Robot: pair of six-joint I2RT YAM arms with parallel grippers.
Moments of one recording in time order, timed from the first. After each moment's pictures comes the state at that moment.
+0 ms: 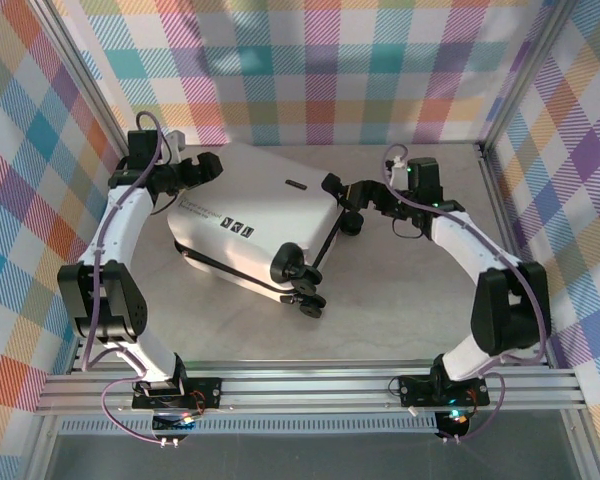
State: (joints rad) left arm 0.04 1.64 1.49 -0.56 0.42 -0.32; right arm 0.21 1.54 1.11 -0.20 -0.50 0.44
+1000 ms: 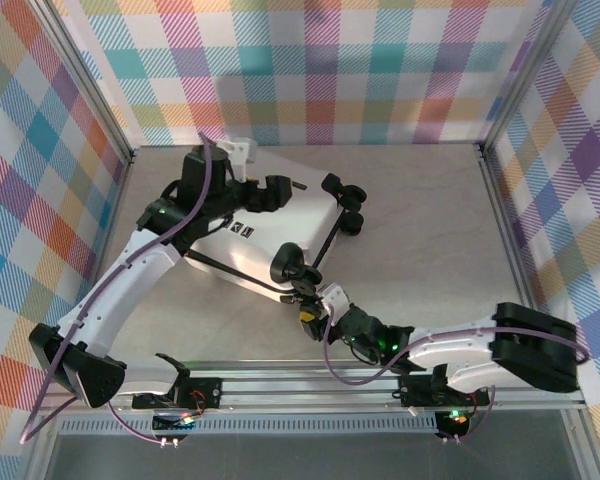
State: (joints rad) left arm -0.54 1.32 1.42 -0.55 0.12 -0.36; right arm 1.27 1.31 0.28 0.62 0.44 0.24
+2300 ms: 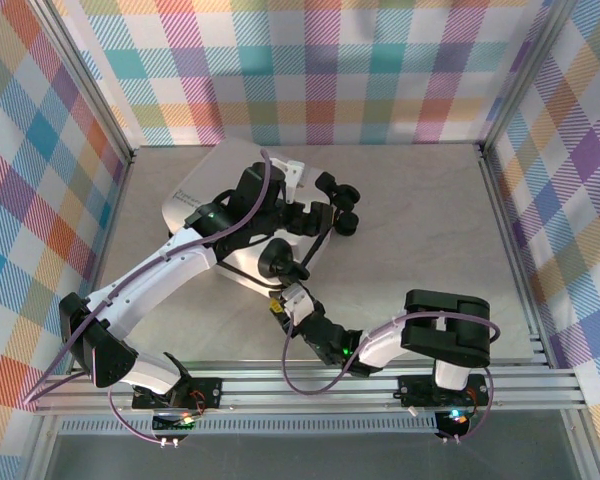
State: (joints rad) left arm -0.75 1.44 1.44 -0.55 0.04 -0.37; right arm 1.33 1.74 0.50 1.04 0.68 0.03
